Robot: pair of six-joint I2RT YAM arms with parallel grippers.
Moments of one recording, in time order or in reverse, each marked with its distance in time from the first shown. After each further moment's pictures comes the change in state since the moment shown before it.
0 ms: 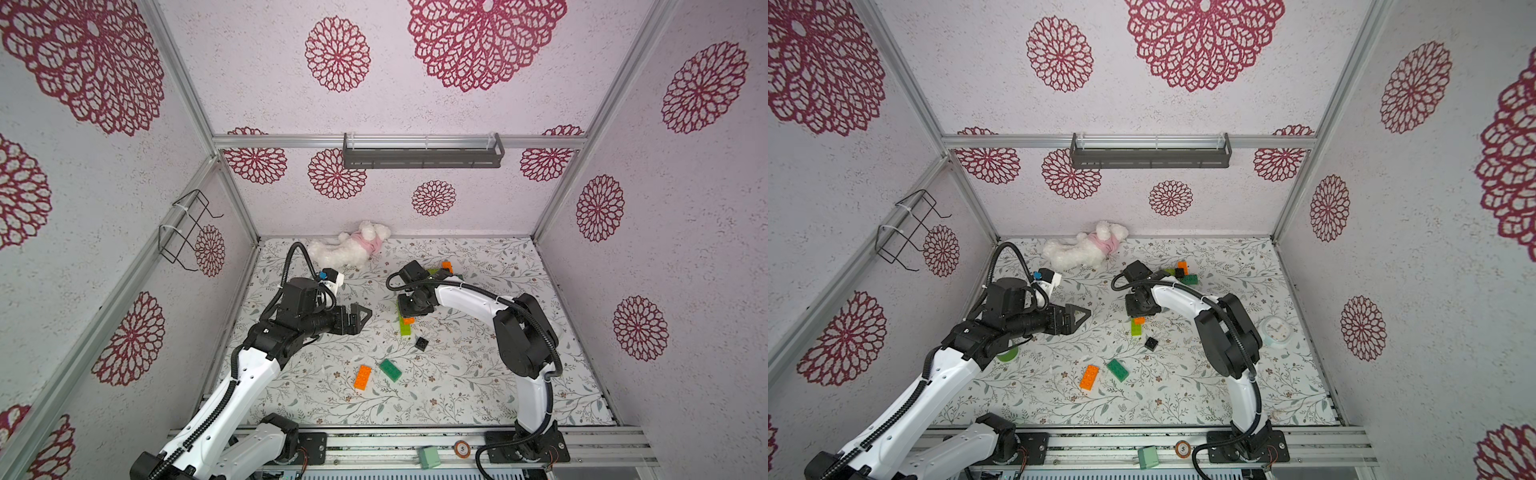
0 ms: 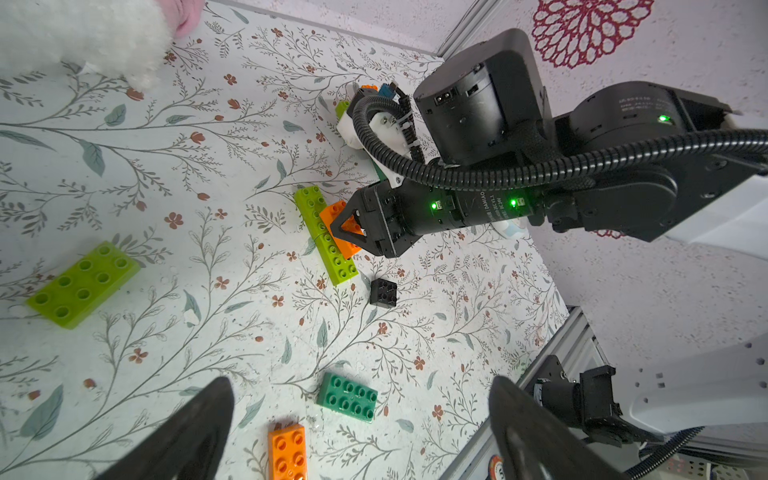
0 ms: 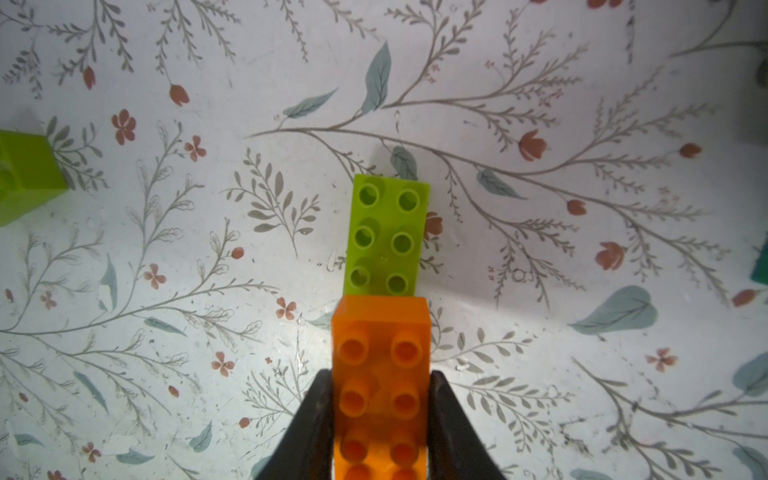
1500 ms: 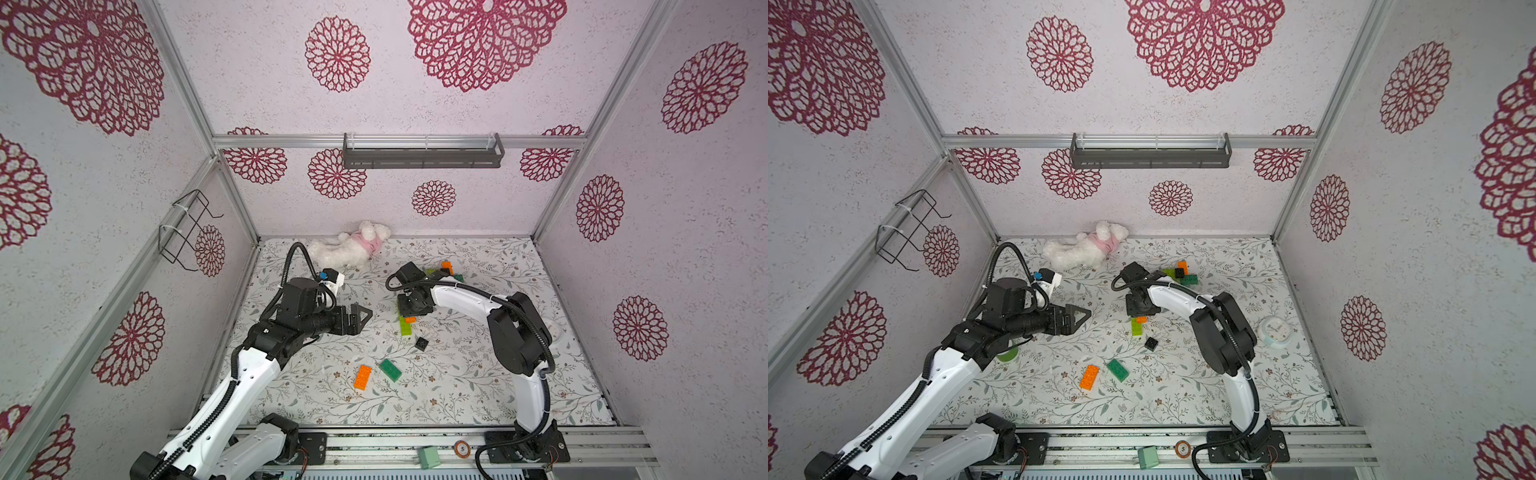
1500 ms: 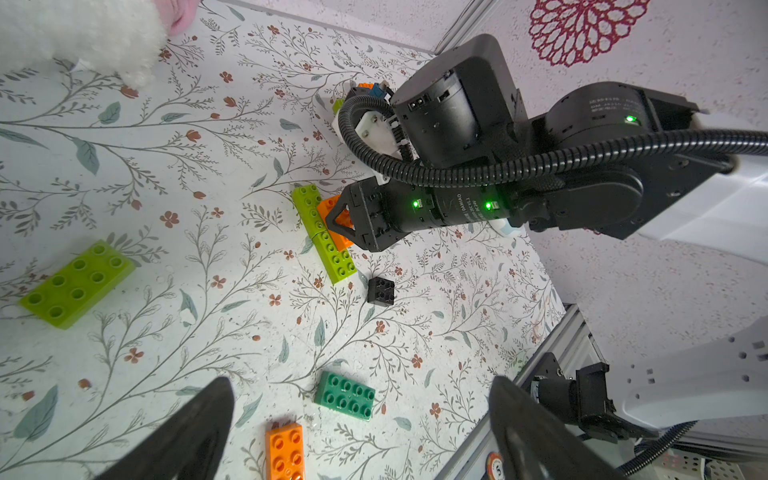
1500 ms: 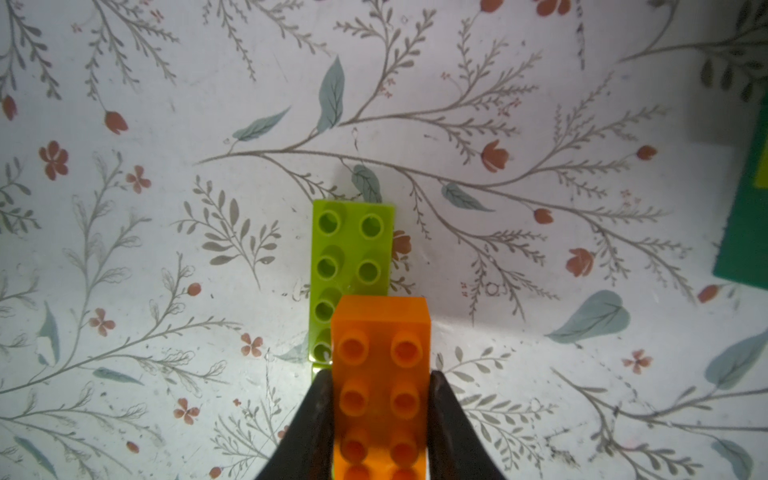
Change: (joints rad) left arm 0.000 0.000 0.000 0.000 0.008 0.000; right arm 0.014 0.043 0.025 -0.009 0.084 0.061
